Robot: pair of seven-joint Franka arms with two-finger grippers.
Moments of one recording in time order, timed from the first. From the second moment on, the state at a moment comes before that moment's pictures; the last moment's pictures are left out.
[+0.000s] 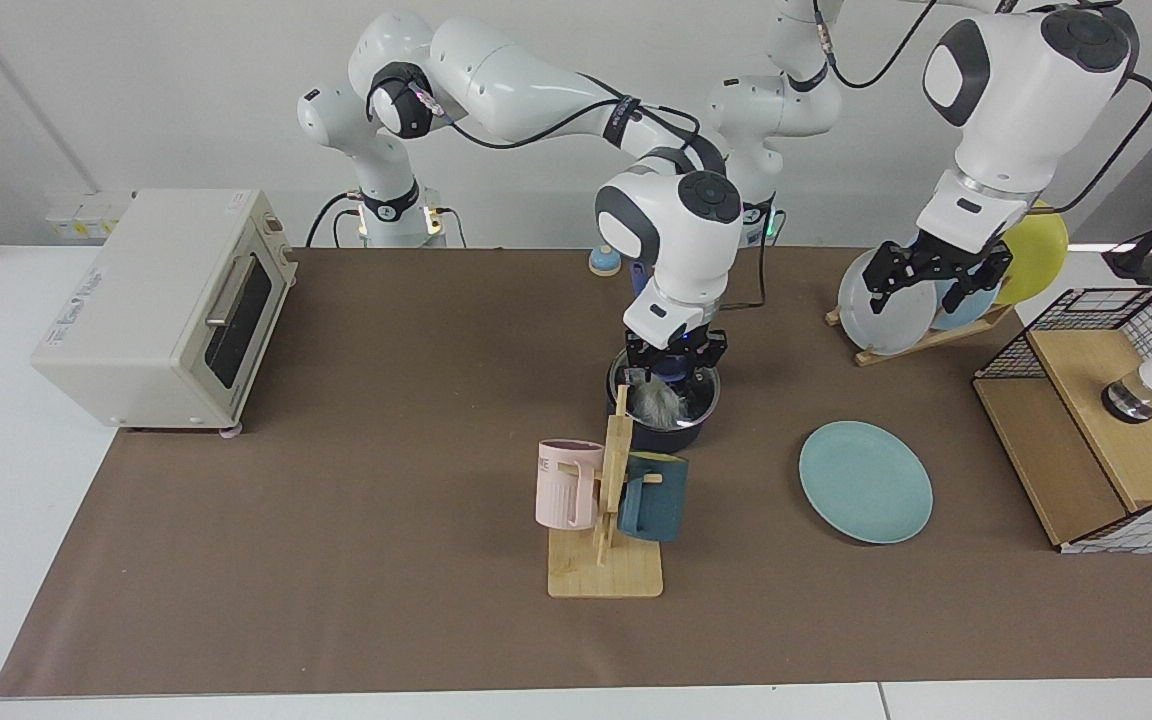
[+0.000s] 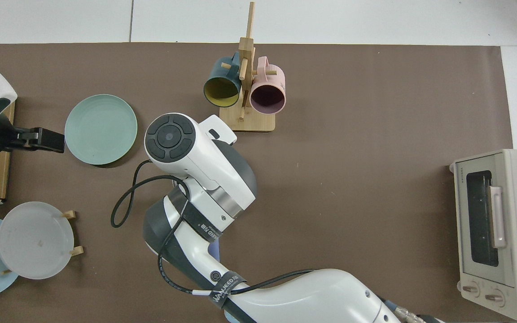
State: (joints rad) left arm -0.06 0.04 0.03 -1.63 0.03 1.70 0.04; right arm 0.71 0.79 0.01 -0.96 0.00 1.76 0.78
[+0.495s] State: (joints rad) left arm -0.06 0.04 0.03 -1.63 0.03 1.70 0.04; right arm 0.71 0.79 0.01 -0.95 0.00 1.73 0.78
